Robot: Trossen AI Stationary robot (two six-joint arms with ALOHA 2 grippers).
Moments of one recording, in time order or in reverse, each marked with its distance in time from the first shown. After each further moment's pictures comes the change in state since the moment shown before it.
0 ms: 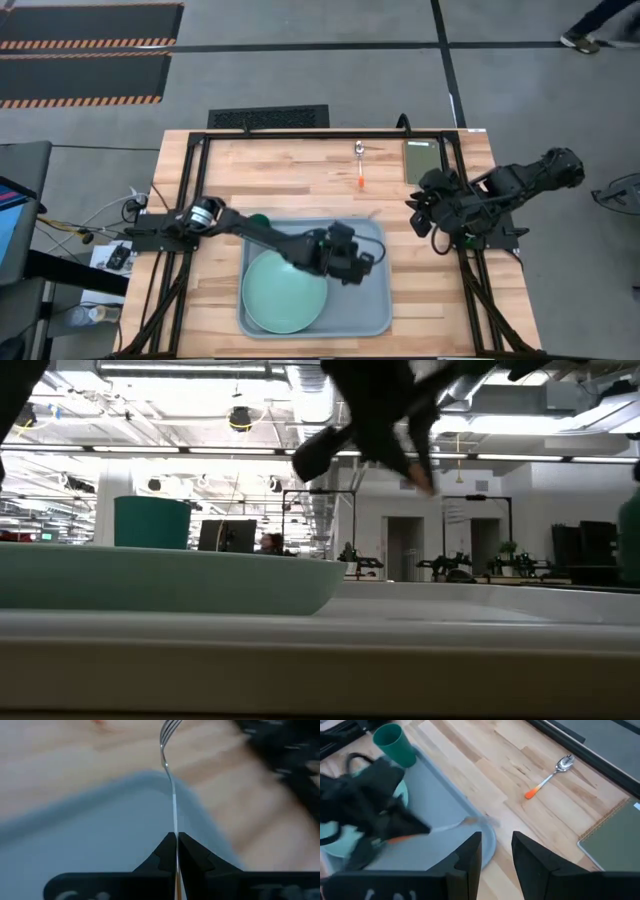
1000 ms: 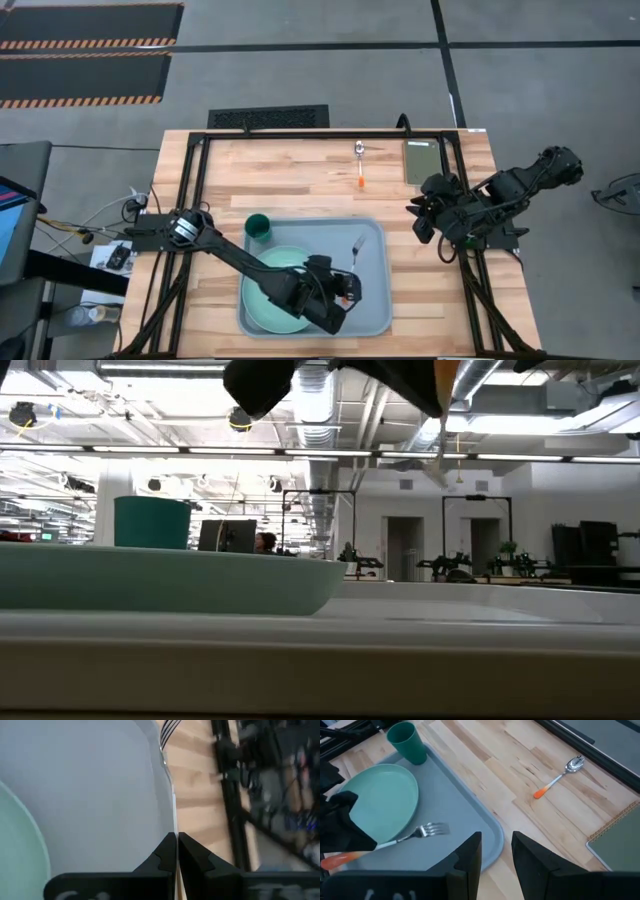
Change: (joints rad) left arm -0.201 -0.045 0.001 -0.019 -0.092 -0.605; right arm 0.070 0.002 0.000 0.003 0.024 0.031
